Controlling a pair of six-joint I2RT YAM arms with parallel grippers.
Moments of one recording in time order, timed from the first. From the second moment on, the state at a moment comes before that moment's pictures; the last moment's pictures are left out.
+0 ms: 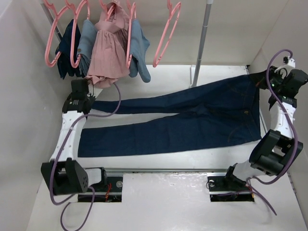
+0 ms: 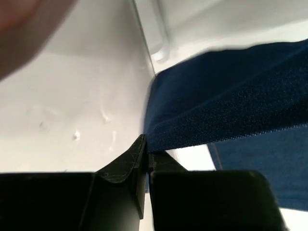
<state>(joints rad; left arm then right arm) 0.06 1.25 1.12 -0.65 -0.28 0.71 -0.54 1.46 1.20 0.05 -0.77 0.33</state>
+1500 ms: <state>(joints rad) 0.07 0.68 0.58 -0.94 -0.10 0.83 -0.70 1.64 0.53 1.25 -1.00 1.21</state>
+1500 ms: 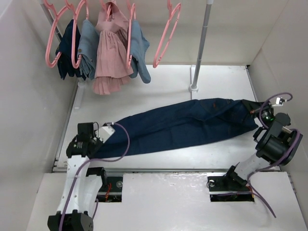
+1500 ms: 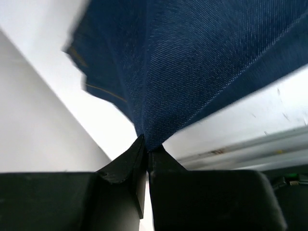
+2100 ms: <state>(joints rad) 0.07 0.59 0.49 -1.01 -0.13 0.93 -0.94 1.58 0.56 1.23 -0.95 1.16</state>
